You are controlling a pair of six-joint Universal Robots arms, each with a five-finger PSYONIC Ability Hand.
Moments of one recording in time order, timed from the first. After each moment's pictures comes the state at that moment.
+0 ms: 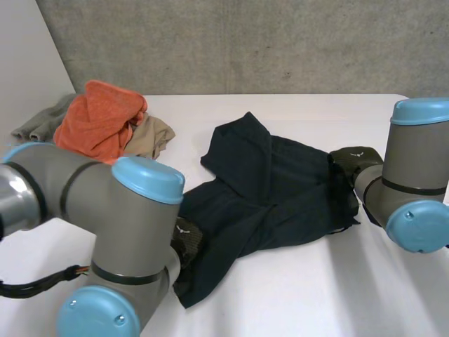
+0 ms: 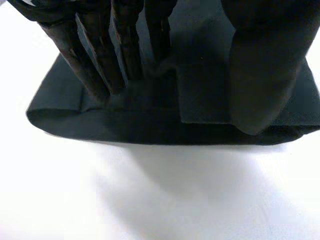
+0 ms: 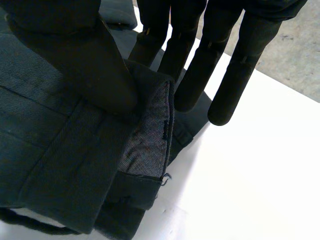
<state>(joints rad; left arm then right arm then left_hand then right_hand) 3.94 -2.13 -1.39 2.77 -1.80 3.41 1.92 -0.97 1.27 0.15 1.65 2.94 0.51 0.48 0.48 0.49 0.32 1.13 1.18 1.19 1.20 1.00</state>
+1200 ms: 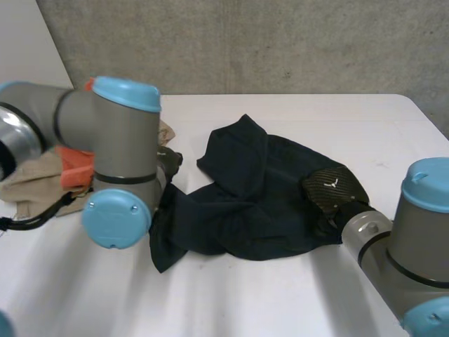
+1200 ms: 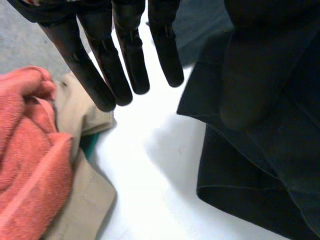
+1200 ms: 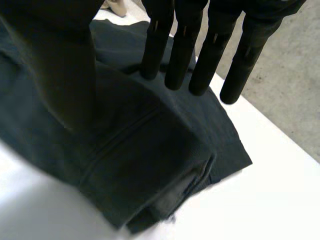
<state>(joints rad) 4.09 -2.30 -0.91 2.69 -1.91 3.50 2.02 -1.27 1.77 -0.17 1.53 2.73 0.65 0.66 0.66 0.66 0.48 0.72 0.71 0.72 0.71 0.54</state>
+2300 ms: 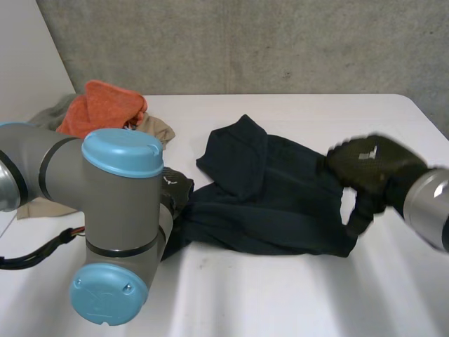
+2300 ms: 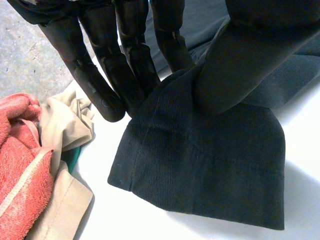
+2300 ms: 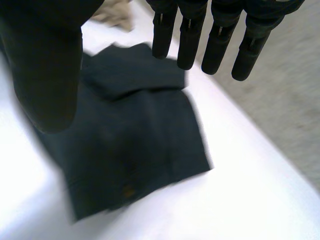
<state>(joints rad) 3.99 -2.09 -1.33 2.96 -1.91 3.54 1.98 -1.53 1.49 0.49 1.47 2.63 1.15 1.19 1.19 1.19 0.99 0.42 0.42 0.43 0.42 0.26</state>
